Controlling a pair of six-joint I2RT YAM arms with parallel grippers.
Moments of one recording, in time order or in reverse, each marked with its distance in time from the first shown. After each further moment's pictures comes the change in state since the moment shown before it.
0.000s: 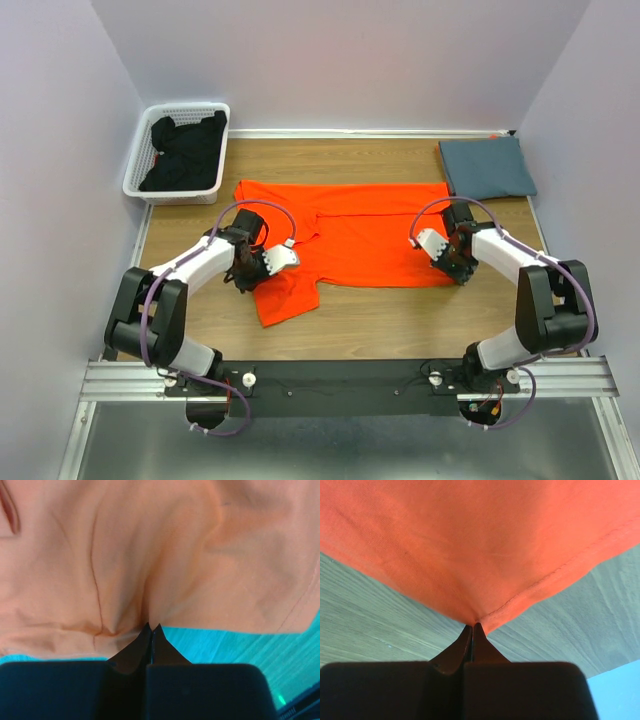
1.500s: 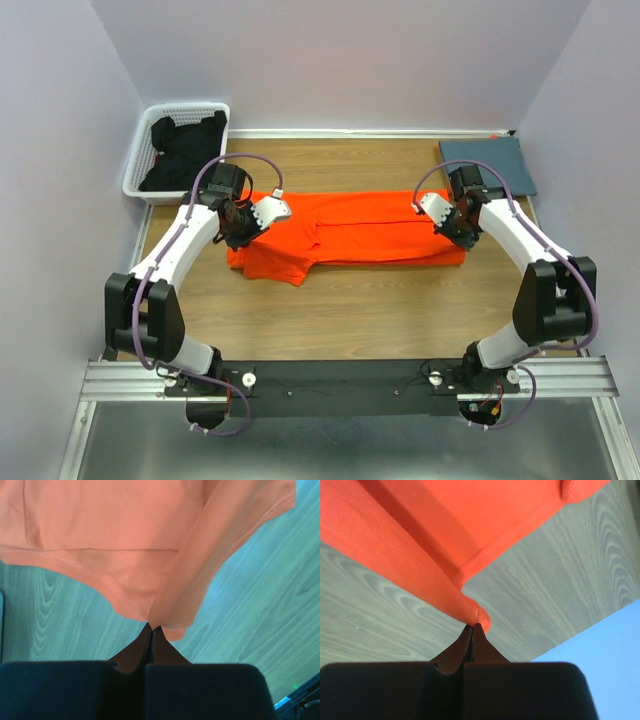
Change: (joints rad) left arm 0.111 -0.002 0.378 -0.212 0.024 0.011; right arm -0.020 0.016 0.317 -0.174 -0.008 -0.062
